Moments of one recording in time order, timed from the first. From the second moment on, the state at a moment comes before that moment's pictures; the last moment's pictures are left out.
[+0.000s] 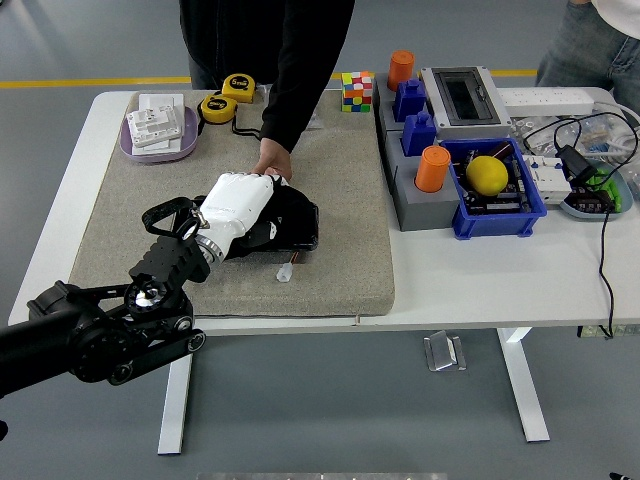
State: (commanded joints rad) left arm -0.82 0.24 -0.19 -1.04 1.77 0.57 0.36; right arm 0.17 -0.32 0.74 0.22 -0.56 0.07 -0.25
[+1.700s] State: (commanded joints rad) left arm -0.79 0.30 -0.21 -1.03 1.80 0.55 0.37; right arm 0.16 -0.32 0.76 0.21 -0.56 0.07 -0.24
